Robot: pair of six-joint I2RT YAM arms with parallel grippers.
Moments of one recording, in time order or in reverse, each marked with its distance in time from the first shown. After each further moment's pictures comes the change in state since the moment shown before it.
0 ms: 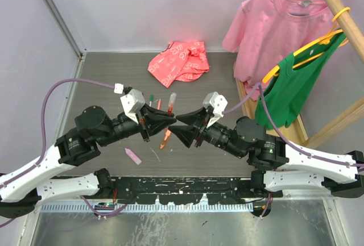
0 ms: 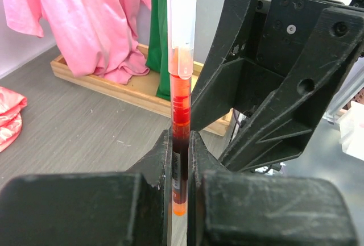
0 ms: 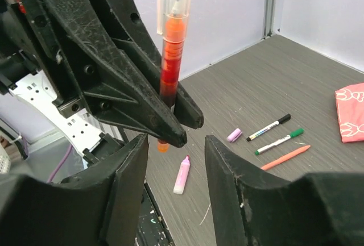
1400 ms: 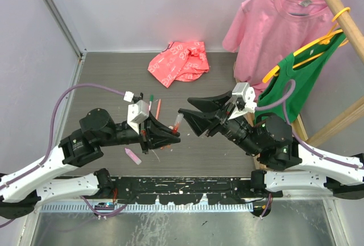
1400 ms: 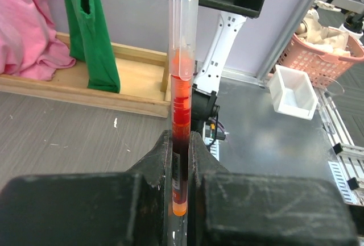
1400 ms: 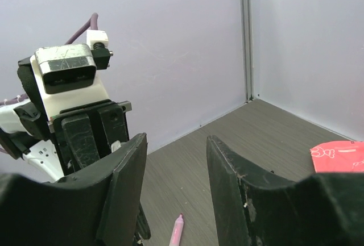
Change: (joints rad) left arm 0.000 -0.024 -0.065 0.039 0.290 -0.074; right arm 0.000 -0.058 0.063 0.143 0.066 -0.098
